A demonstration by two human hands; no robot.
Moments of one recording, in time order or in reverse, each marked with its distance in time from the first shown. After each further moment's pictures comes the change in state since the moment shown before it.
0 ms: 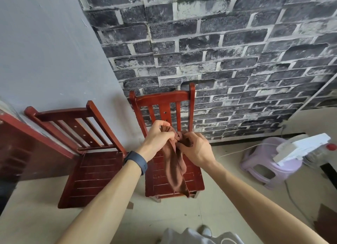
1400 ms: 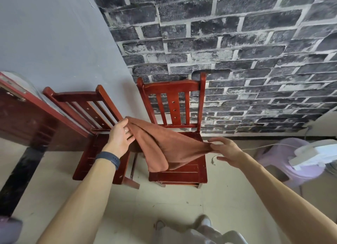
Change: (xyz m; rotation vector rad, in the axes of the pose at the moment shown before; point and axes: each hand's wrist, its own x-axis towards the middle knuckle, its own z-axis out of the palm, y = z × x) left_hand -0.005 -0.042 -0.068 -0.726 0.397 -0.310; right_hand 0.036 0.123 -0.042 0.609 -0.420 0.576
